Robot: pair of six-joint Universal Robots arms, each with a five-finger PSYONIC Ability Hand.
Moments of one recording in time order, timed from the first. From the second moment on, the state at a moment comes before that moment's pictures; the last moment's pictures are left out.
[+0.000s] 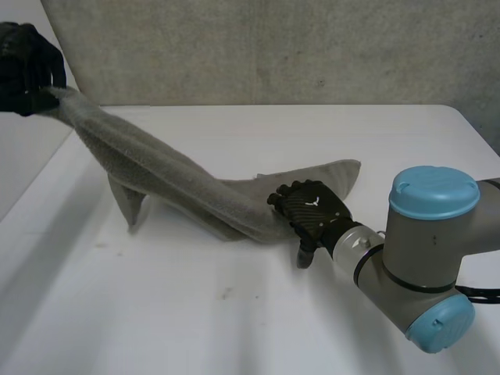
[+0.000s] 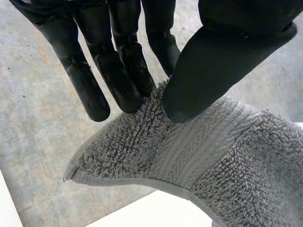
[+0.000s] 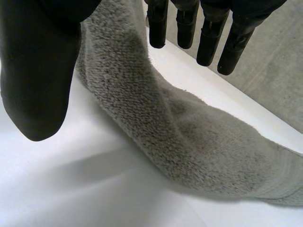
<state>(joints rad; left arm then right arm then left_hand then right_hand) 4.86 -1.47 -1.52 3.10 -0.95 3.07 2.12 -1.08 1.55 -0.15 1.36 2.83 1.19 1.22 1.22 1.22 1.03 0.23 0.25 0.25 0.26 0.06</state>
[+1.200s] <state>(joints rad) 4.70 -1.51 -1.48 3.10 -1.14 3.05 2.10 -0.76 1.02 0.17 1.30 2.96 1.19 1.22 1.22 1.22 1.03 0.23 0.25 0.24 0.26 0.06</state>
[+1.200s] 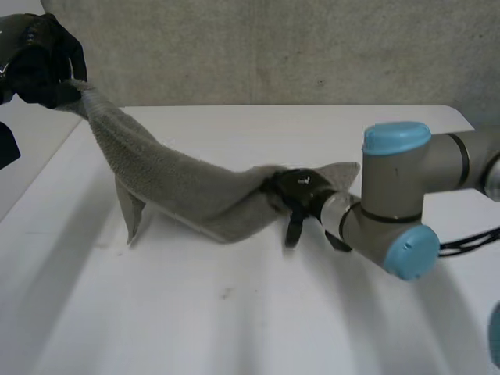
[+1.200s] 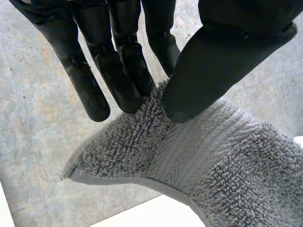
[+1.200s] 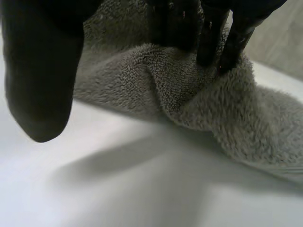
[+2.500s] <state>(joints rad) 4.70 -1.65 -1.49 3.13 -1.15 3.05 2.13 -0.47 0.27 0.34 1.31 2.96 1.19 1.22 1.22 1.22 1.03 1.32 1.30 1.32 1.34 1.15</state>
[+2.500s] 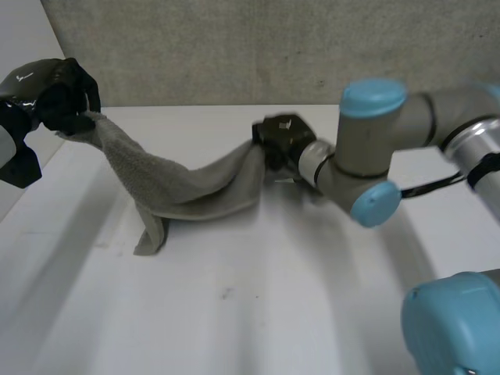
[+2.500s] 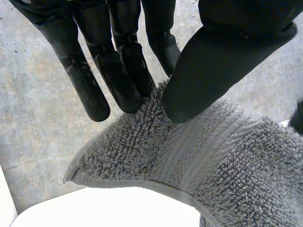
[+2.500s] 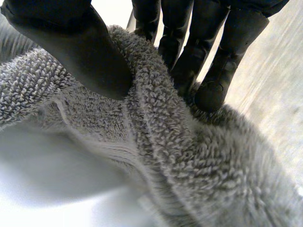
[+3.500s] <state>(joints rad) 4.58 -1.67 -1.77 3.15 -1.22 2.93 1.82 -1.02 0.98 0.93 1.16 2.28 1.19 1.22 1.22 1.22 1.03 1.33 1.30 1.32 1.34 1.15</state>
